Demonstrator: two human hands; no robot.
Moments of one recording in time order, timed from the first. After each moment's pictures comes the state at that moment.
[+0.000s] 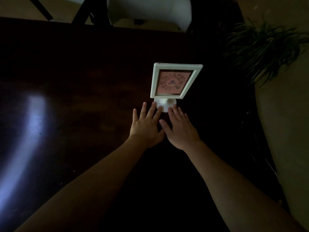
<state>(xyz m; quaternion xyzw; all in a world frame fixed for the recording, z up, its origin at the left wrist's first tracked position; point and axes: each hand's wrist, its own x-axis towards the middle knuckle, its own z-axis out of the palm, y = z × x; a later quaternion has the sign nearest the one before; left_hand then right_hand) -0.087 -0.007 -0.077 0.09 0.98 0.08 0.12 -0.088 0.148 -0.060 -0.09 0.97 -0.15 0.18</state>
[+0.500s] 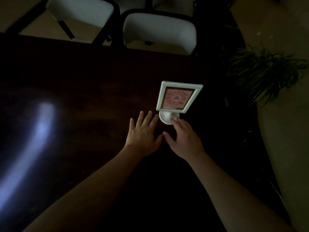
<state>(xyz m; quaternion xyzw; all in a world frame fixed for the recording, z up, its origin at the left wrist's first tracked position) -0.065 -0.032 -0.032 0.05 0.99 0.11 0.07 -0.074 0.149 -0.021 -0.12 0.97 -0.21 0.07</state>
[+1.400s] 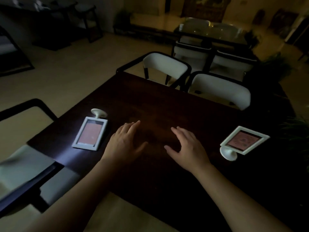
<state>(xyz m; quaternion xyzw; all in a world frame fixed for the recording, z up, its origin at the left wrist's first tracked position) 0.147 -0.321 0.132 -0.11 0.96 0.20 -0.14 0.037 -0.089 0.134 -0.35 0.91 -0.21 -0.01</state>
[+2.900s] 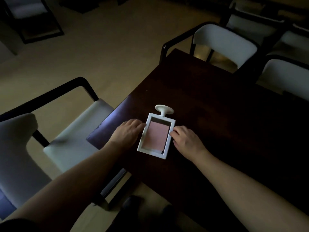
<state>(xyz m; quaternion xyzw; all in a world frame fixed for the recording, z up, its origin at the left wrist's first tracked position) 0.179 -0.671 0.011 -0.04 0.99 0.09 -0.05 0.037 -0.438 0.015 -0.54 0.84 0.00 0.04</state>
